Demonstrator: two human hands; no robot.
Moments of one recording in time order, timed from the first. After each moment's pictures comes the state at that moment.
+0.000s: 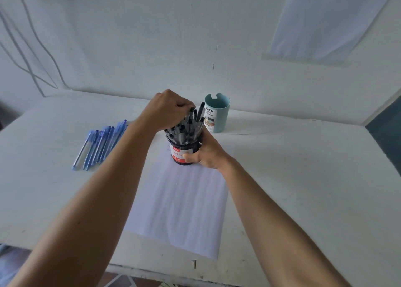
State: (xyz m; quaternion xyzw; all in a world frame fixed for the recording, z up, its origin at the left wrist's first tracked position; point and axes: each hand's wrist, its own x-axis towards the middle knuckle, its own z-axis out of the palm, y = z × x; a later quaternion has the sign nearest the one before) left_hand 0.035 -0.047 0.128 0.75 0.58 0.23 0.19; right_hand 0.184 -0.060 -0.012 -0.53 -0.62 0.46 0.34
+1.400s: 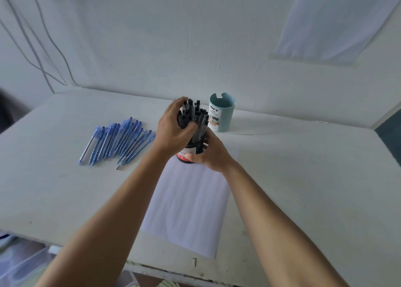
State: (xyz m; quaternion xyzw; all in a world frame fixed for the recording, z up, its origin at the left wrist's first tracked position) left_hand 0.042 -0.076 0.063 0.67 0.55 0.44 0.22; right_hand 0.186 -0.077 -0.009 -0.52 -0.60 0.47 0.40
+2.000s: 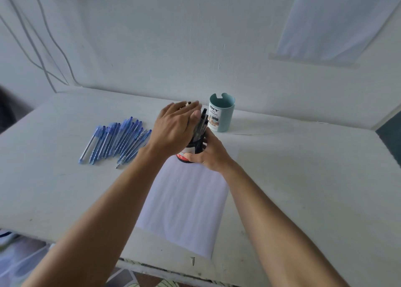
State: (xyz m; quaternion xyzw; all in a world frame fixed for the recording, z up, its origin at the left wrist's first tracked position) left_hand 0.039 -0.073 0.070 0.81 0.52 0.28 0.04; right_hand 0.186 -0.076 -0.011 -0.52 -0.61 0.45 0.39
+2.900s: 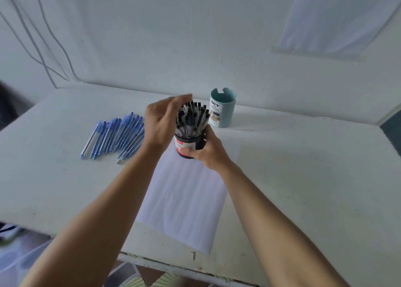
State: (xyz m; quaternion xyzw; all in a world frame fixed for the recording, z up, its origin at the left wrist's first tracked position) left_hand 0.034 -0.083 0.077 0.59 0.41 0.61 0.32; right_hand 0.177 -0.087 -0.010 -0.53 -0.60 0.43 0.41
